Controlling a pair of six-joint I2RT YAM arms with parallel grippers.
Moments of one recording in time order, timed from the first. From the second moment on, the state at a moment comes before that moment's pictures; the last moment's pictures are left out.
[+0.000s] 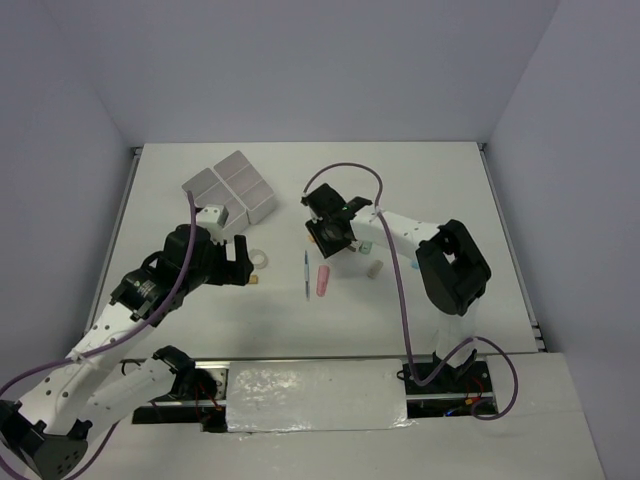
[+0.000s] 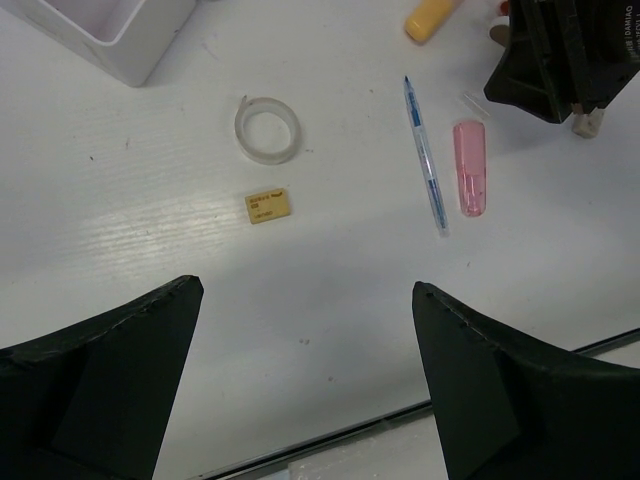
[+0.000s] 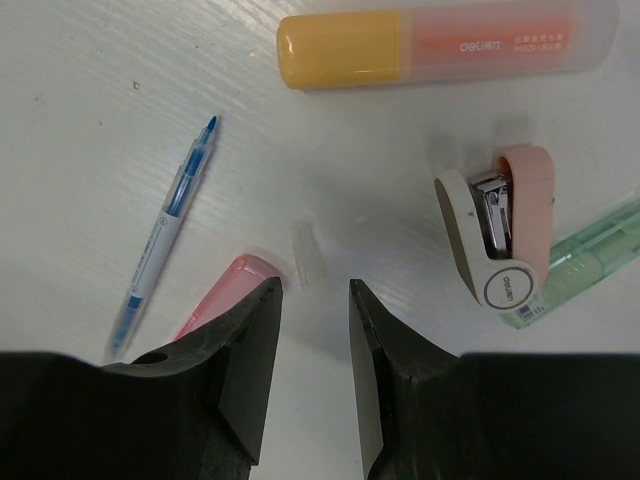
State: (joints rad) left arm -0.52 0.80 0.86 -0.71 -0.14 -0.37; right arm 0.71 1.89 1.37 -0.59 0.10 0.14
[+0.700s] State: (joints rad) left arm -0.52 0.82 0.86 -0.69 -0.10 -0.36; right arm 0.71 1.96 1.36 -0.55 0.07 0.13
